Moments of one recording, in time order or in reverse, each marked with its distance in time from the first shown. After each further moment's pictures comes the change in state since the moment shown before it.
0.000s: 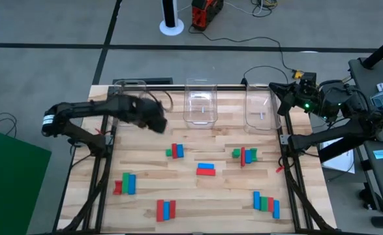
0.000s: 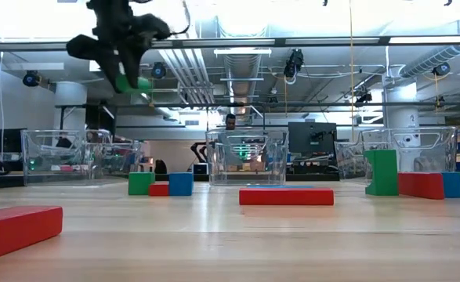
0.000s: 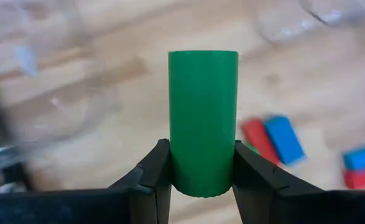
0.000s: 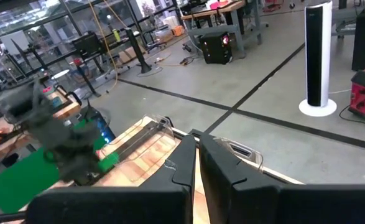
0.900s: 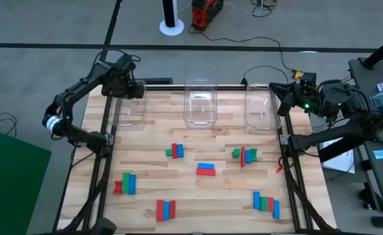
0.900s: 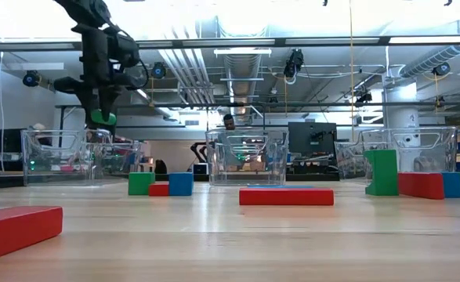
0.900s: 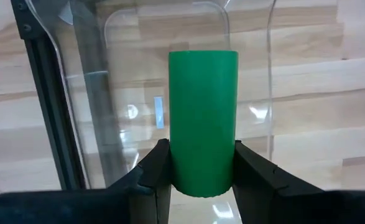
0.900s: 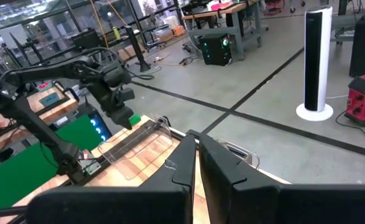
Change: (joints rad) left arm 0.821 0.043 -0.055 0.044 0.168 0.590; right arm 0.000 0.000 0.000 0.000 0.000 -0.027
